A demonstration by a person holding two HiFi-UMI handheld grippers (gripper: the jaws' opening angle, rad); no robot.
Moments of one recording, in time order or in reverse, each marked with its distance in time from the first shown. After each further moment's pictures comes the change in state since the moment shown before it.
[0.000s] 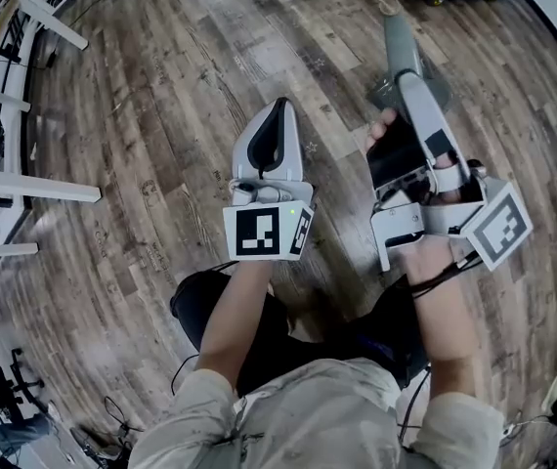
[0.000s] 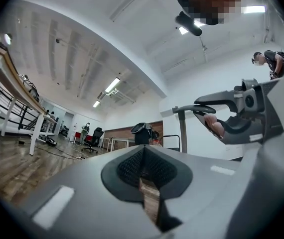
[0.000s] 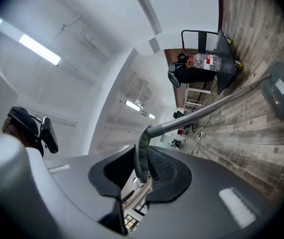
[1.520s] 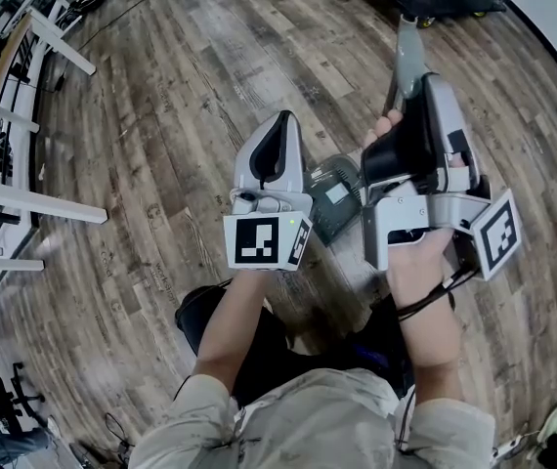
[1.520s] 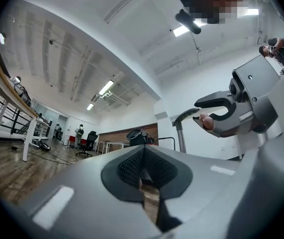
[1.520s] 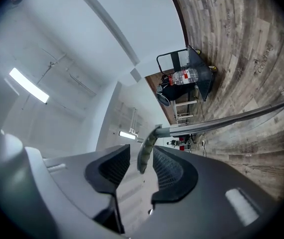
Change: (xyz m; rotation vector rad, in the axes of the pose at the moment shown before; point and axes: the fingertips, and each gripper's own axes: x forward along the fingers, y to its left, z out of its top) left arm 0.003 -0.144 0.125 0.036 -0.029 -0.065; right arm -0.079 0.117 0.145 0.269 -0.360 -0.041
